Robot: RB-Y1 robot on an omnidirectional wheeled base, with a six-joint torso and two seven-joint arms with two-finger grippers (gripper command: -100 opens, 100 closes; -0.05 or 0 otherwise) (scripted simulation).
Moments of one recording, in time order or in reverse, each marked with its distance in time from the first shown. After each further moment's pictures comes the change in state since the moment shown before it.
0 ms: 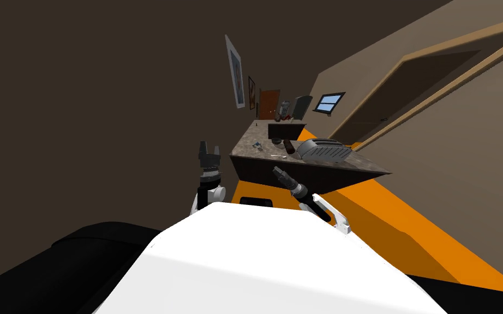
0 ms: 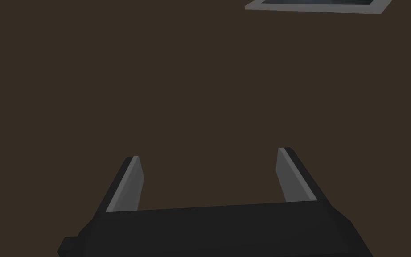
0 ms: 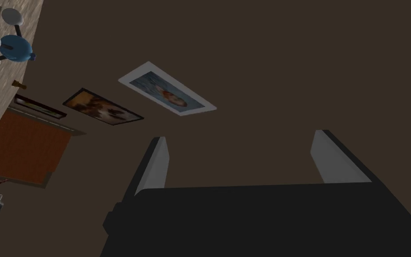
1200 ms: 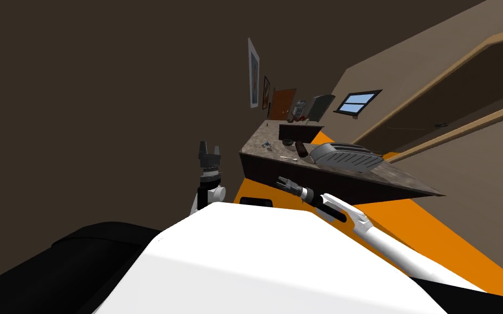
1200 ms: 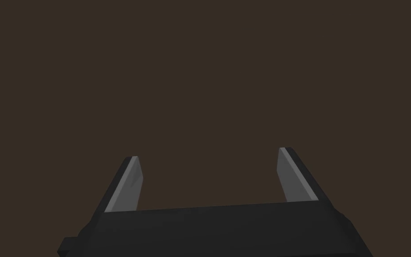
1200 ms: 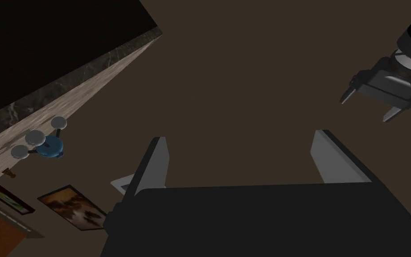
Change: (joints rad) left arm 0.000 0.000 0.000 0.000 0.000 0.000 0.000; right arm -0.069 -0.319 0.109 0.193 0.105 -0.056 0.001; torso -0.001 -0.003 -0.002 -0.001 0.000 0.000
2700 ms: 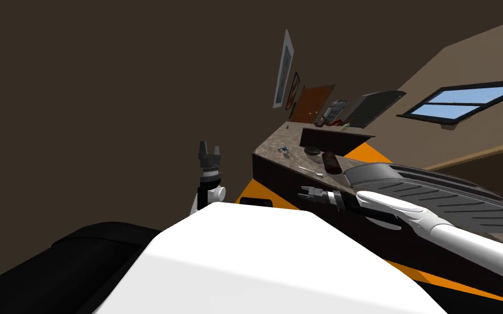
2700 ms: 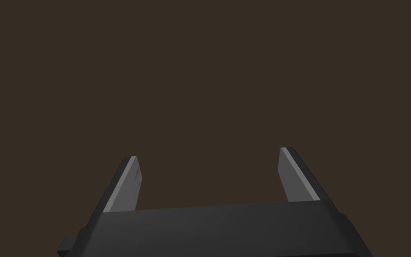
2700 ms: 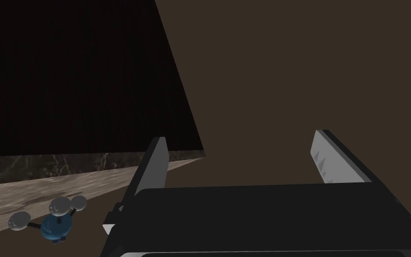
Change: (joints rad) left arm 0.000 0.000 0.000 0.000 0.000 0.000 0.000; right arm -0.066 -0.428 0.123 0.256 0.159 -0.043 -0.079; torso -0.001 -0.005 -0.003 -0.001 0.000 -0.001
